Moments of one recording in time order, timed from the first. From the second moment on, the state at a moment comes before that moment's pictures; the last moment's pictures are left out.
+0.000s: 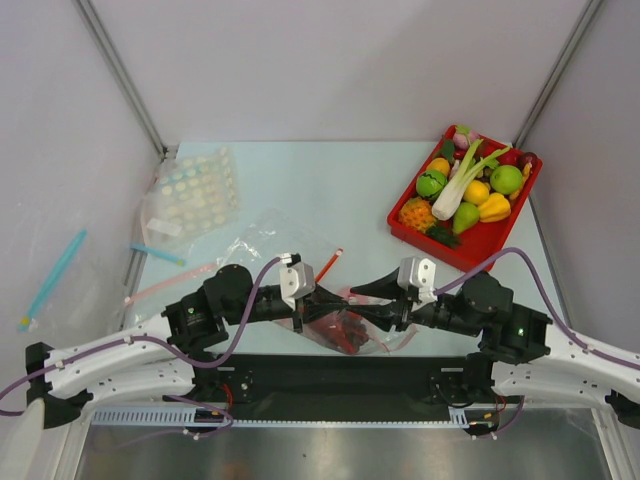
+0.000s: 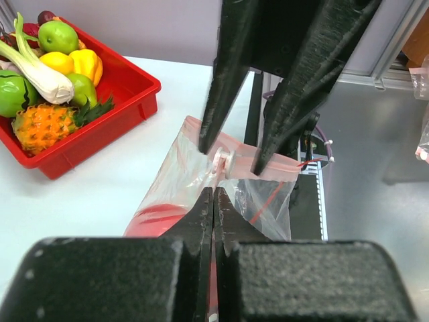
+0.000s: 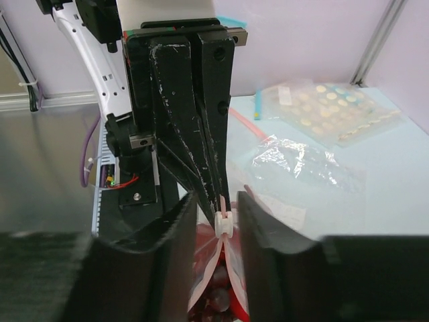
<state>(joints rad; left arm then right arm) -1.16 0.79 0.75 -0.01 0.26 -0.02 1.24 0.66 0.81 -0.09 -0.10 -0.08</state>
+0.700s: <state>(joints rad) -1.16 0.75 0.75 -0.01 0.26 -0.02 1.24 0.69 0.81 -0.09 -0.12 -0.08</state>
